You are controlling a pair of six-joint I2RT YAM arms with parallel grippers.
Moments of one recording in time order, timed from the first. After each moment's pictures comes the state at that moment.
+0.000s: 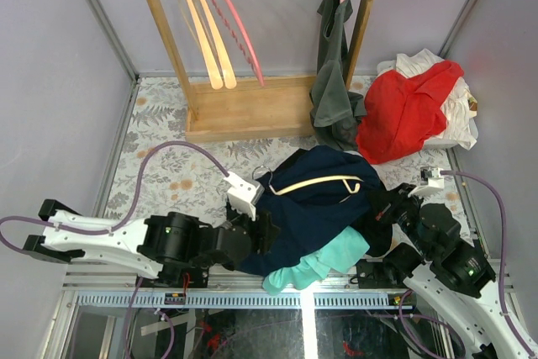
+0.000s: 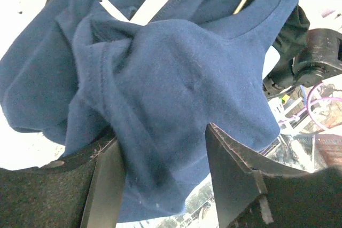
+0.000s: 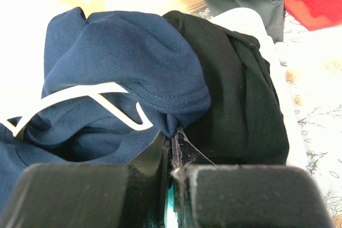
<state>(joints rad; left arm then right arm) -1.67 0.97 0.98 -0.71 -0.72 -0.89 0.66 0.14 0.60 -0.74 0.28 0.72</state>
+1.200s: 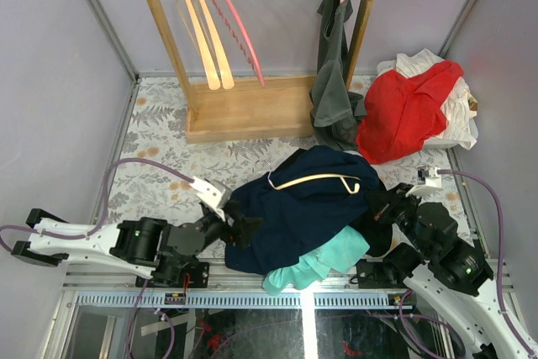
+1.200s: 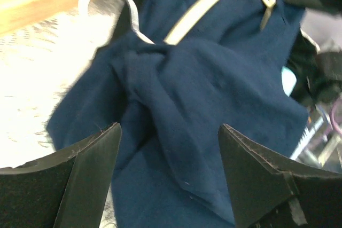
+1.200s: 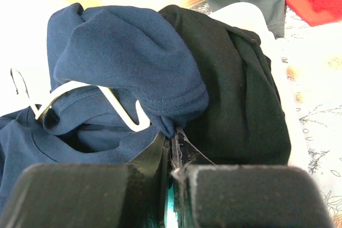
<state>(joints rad) -1.67 0.59 0.70 -0.48 -0.89 -0.56 0.66 0.15 0.59 -0.74 0.27 0.72</state>
